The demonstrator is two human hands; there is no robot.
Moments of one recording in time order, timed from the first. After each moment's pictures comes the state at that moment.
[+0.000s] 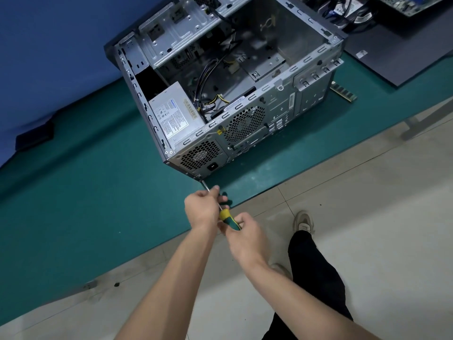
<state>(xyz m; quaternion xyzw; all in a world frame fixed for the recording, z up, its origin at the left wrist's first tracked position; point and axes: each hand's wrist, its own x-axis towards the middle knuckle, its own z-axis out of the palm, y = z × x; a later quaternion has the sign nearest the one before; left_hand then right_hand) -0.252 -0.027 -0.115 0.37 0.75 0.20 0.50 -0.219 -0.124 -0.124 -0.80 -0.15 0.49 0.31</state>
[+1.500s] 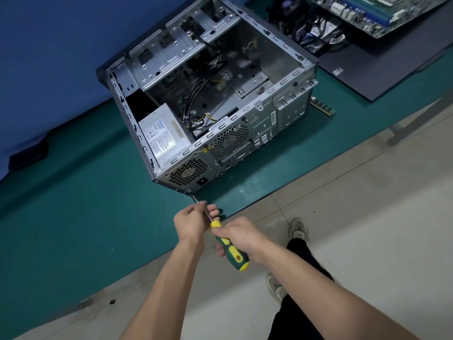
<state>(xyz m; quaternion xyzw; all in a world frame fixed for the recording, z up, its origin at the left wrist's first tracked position) -0.249 -0.031 -0.108 0.33 0.72 0.25 0.56 -0.167 -0.107 -0.112 -0.57 -0.11 0.73 0.36</state>
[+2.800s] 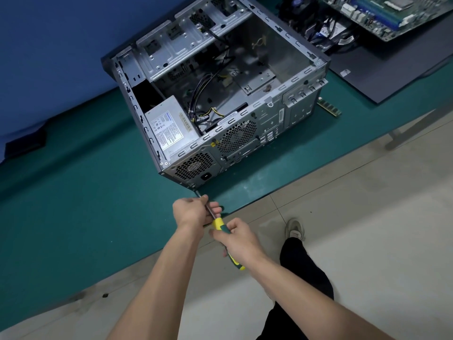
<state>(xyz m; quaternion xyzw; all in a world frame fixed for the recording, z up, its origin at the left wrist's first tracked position) -0.249 -0.017 -0.099 0.32 0.74 0.18 0.56 -0.193 -0.117 -0.112 -0.67 -0.14 0.64 0.34</state>
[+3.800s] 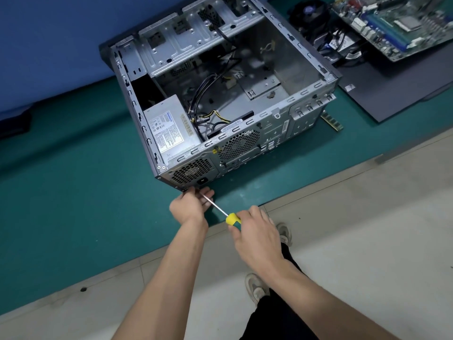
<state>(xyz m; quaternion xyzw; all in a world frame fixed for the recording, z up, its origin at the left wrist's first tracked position) -0.226 -0.001 -0.117 0.18 0.72 0.38 0.55 -0.154 -0.118 -0.118 -0.80 -0.50 0.29 0.15</state>
